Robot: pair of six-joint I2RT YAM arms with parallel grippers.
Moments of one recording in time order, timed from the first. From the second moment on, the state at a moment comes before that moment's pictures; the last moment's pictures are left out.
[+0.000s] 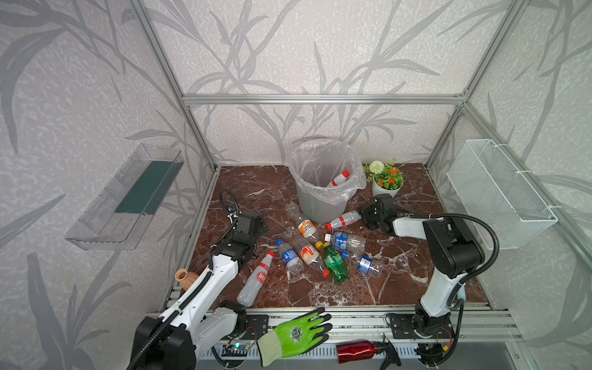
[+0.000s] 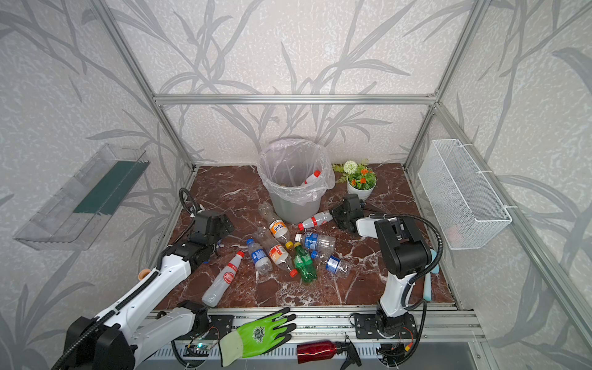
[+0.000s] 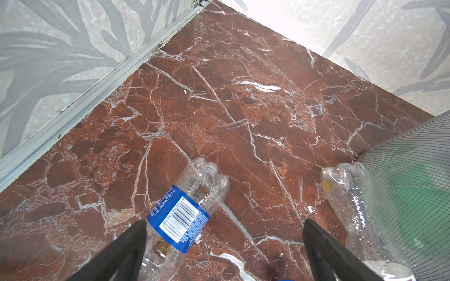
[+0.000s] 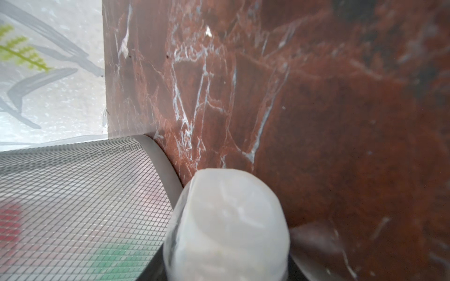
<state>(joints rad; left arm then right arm) -0.26 1.02 0.63 -0.36 -0.48 -0.65 0.26 1.85 0.86 0.25 -0.18 1.29</state>
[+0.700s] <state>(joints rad) -0.25 0.99 0.63 -0.40 -0.51 -0.65 0.14 1.19 0.71 0.17 -0.11 1.08</state>
